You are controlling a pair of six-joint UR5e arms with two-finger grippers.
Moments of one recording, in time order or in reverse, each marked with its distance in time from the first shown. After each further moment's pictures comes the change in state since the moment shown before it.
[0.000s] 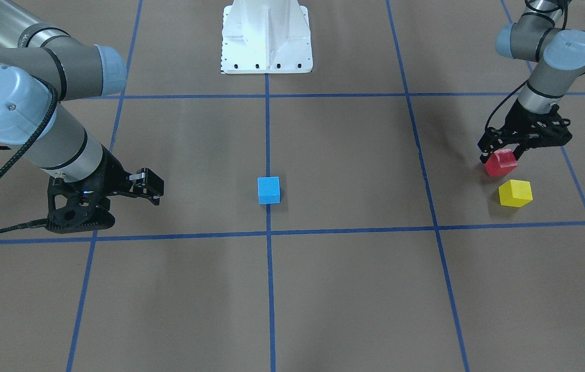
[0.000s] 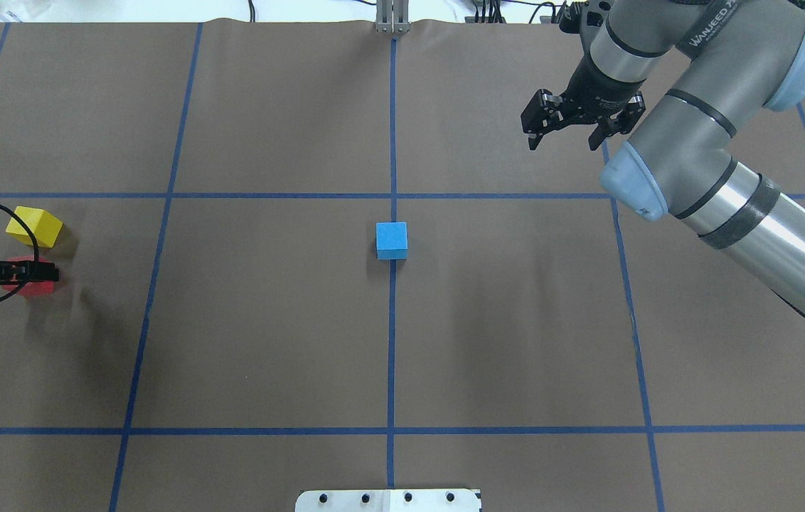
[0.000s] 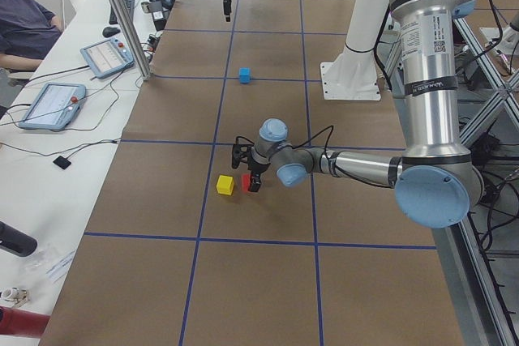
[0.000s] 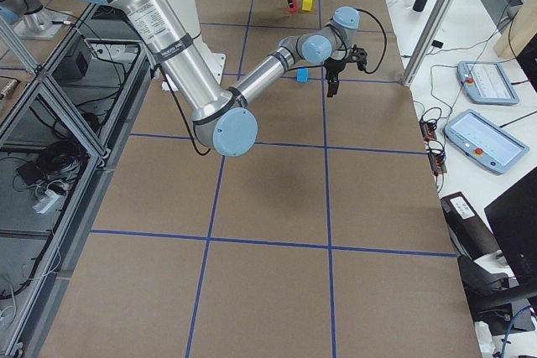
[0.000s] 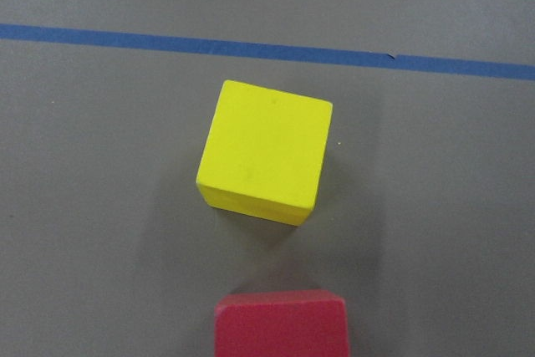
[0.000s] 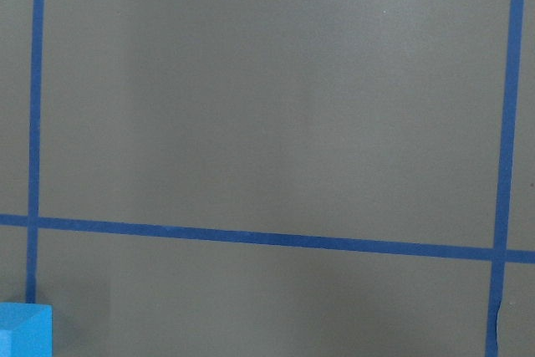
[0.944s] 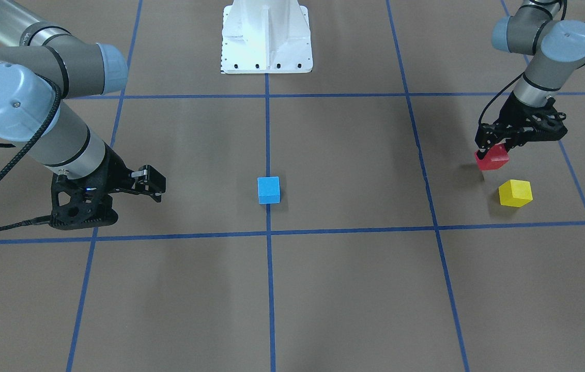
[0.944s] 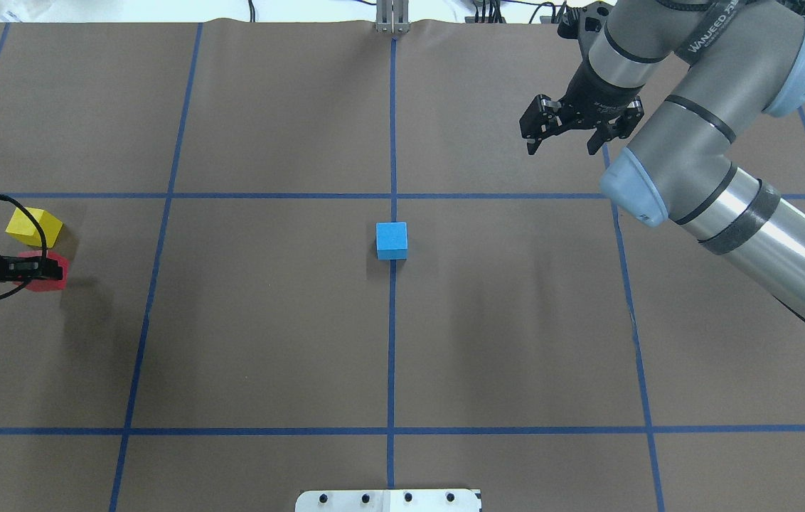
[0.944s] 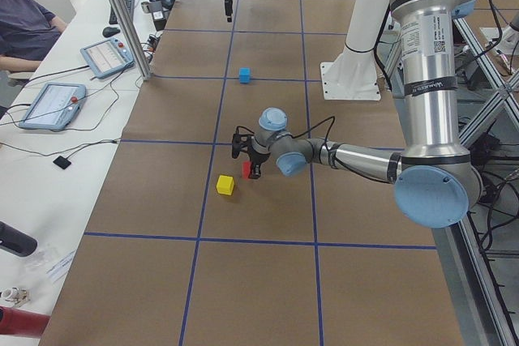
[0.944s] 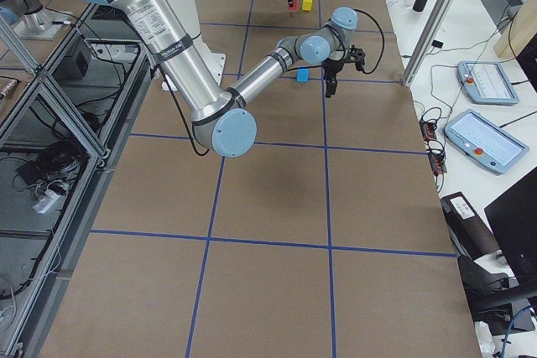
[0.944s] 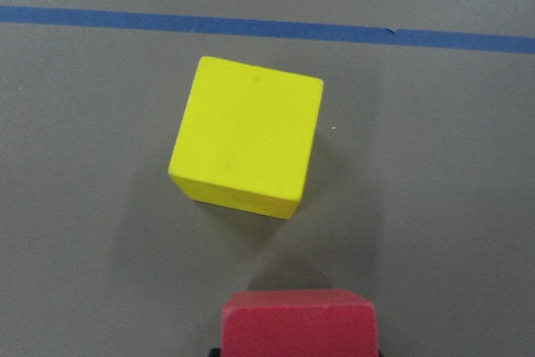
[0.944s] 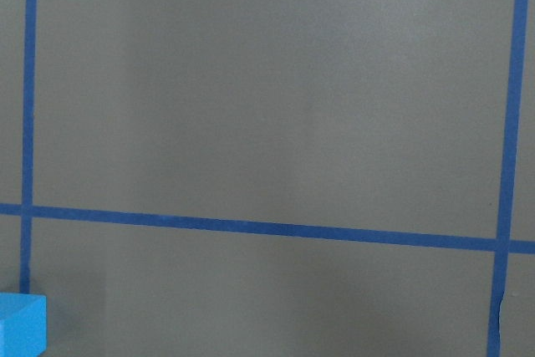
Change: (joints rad) left arm -0.008 -0.005 -0.159 0.156 -0.048 0.008; right arm -0.006 -0.005 0.010 0.000 0.002 0.000
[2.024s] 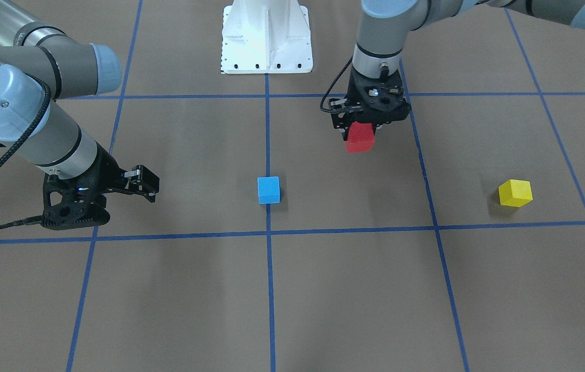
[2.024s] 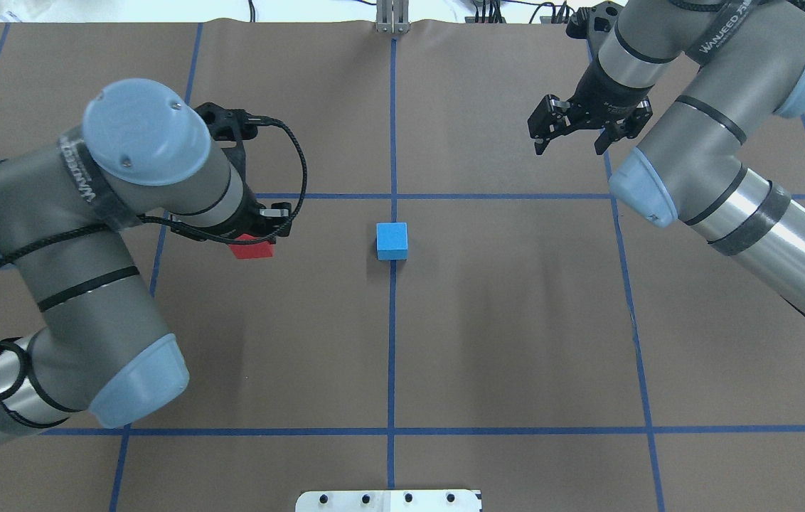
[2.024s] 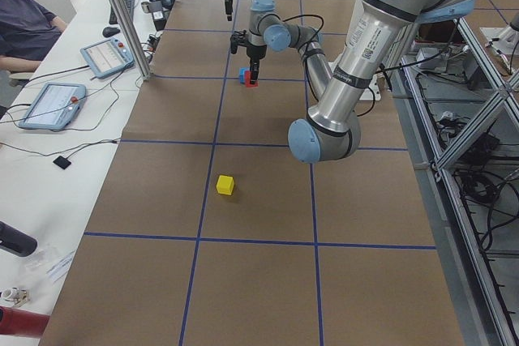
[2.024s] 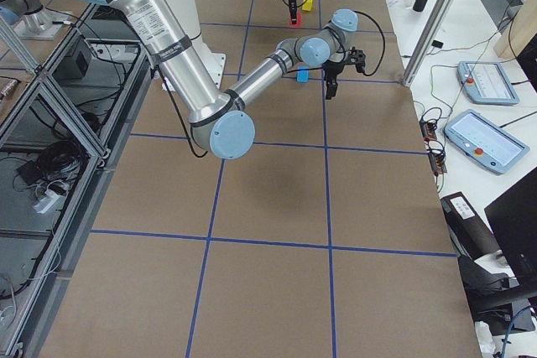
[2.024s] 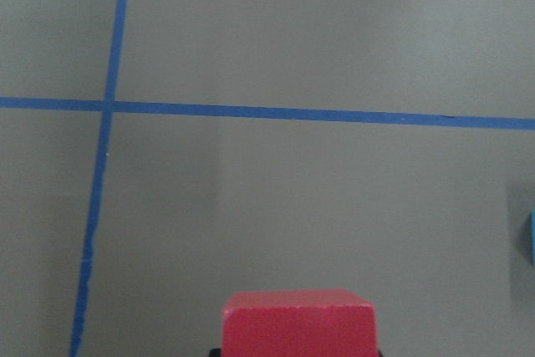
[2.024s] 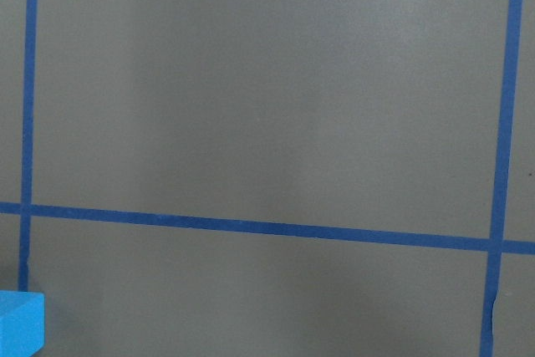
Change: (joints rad) left arm 0.194 -0.773 -0.081 0.905 0.075 -0.125; right arm 0.013 -0.022 0.007 0.006 0.003 -0.017
